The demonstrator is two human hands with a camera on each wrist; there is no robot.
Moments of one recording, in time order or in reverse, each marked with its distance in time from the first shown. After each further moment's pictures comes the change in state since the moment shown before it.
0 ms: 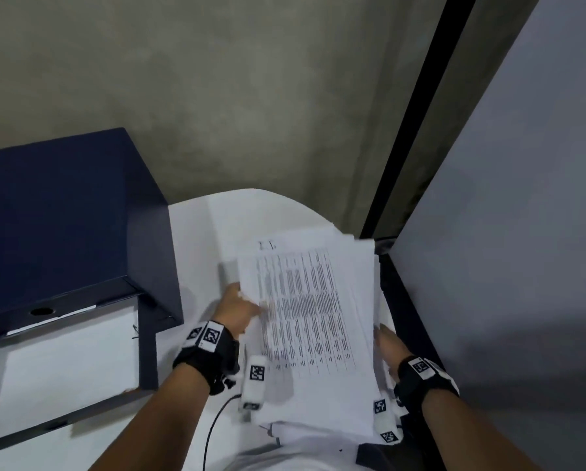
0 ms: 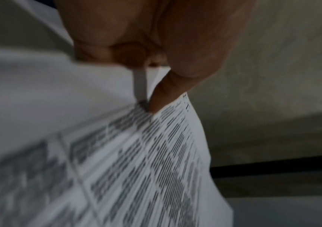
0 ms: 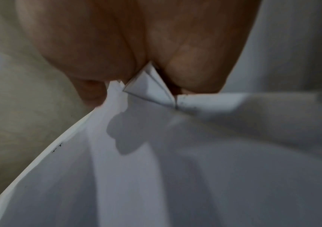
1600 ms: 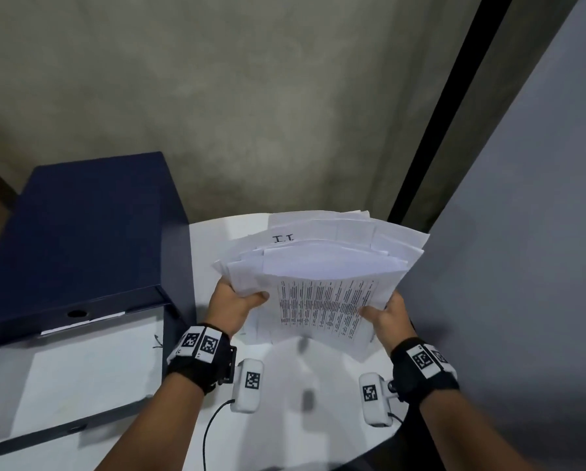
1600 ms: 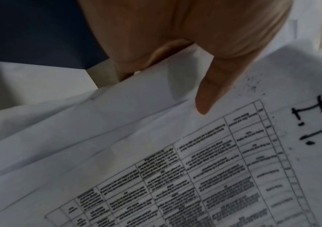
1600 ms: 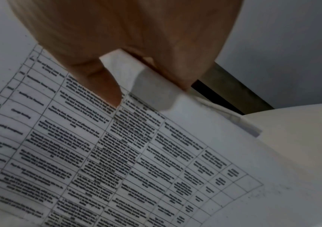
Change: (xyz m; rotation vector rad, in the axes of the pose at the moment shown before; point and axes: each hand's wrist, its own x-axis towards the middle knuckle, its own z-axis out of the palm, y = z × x) left_hand -0.035 0.045 -0.040 -0.209 0.061 0.391; right_hand -0.069 -0.108 0.027 0.136 0.056 -0.687
